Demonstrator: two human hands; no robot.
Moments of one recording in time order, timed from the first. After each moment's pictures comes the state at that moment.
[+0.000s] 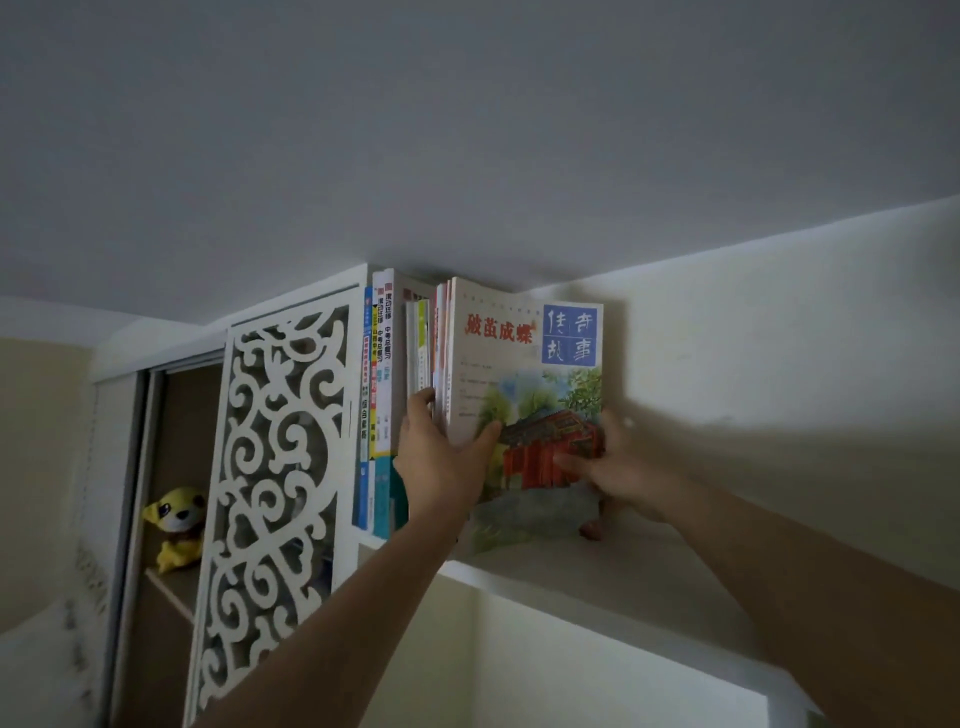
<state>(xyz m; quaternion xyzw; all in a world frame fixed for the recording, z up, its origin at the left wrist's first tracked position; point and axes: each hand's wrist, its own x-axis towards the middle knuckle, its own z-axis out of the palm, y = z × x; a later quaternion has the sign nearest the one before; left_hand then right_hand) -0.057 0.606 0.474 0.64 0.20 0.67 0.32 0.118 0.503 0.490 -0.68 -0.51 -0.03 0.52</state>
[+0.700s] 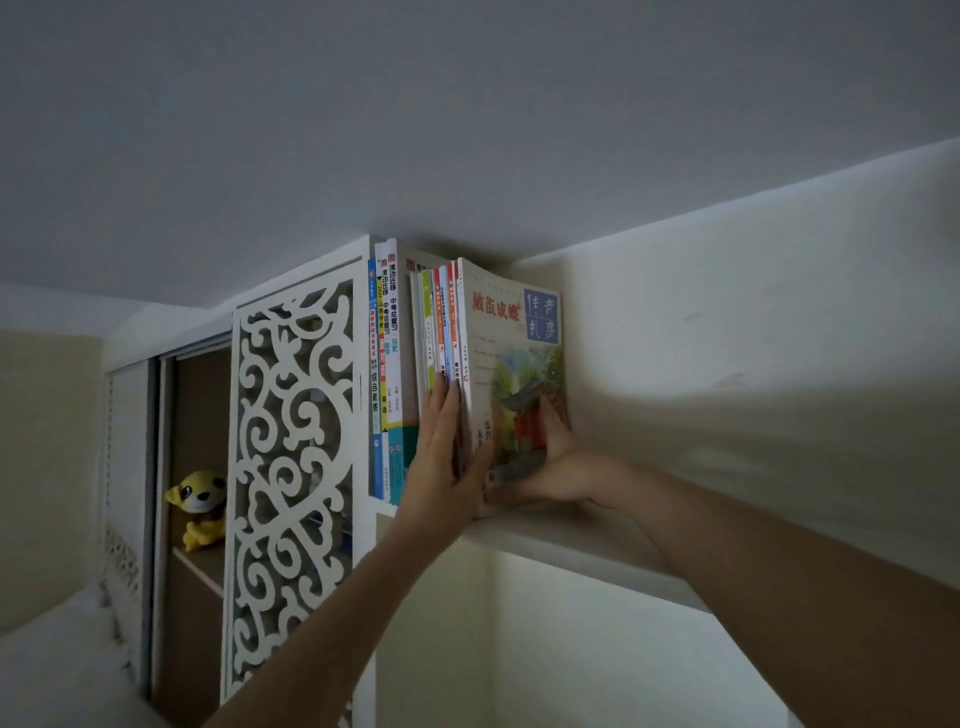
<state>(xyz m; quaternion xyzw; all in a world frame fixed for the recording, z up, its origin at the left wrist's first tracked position) -0.082 0.626 0.424 0.79 0.07 0.57 0.21 0.054 0.536 0.465 -0.74 -0.55 0.06 0.38</state>
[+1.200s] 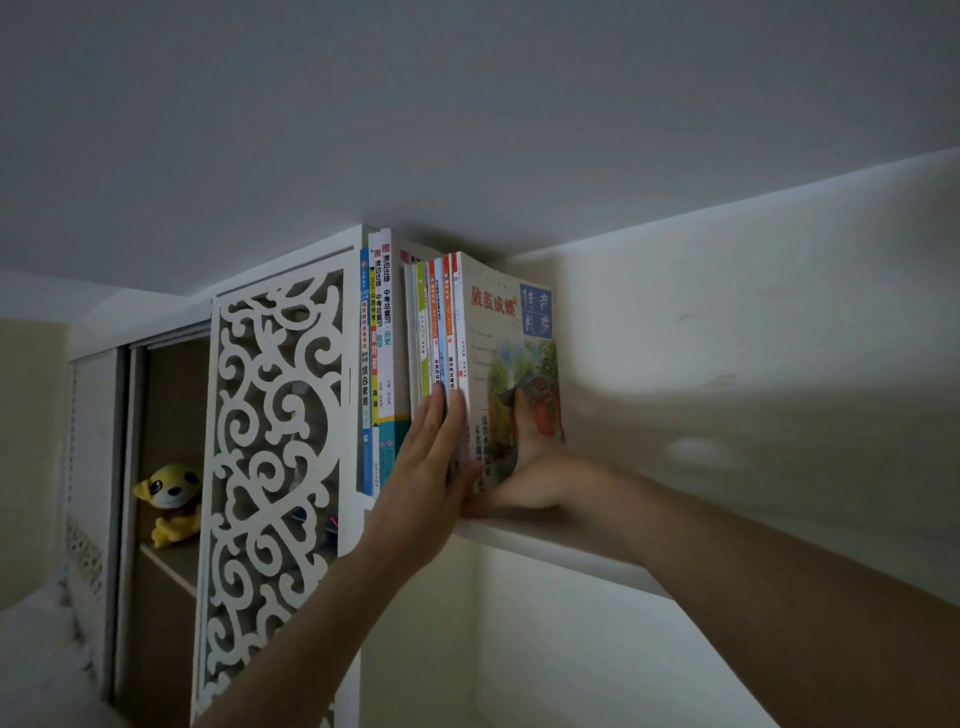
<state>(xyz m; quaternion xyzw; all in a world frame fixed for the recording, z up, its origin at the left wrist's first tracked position) -0.095 0.634 0.414 0.86 0.12 0.50 0.06 0.030 0.546 0.461 -0.79 -0.52 0.00 0.31</state>
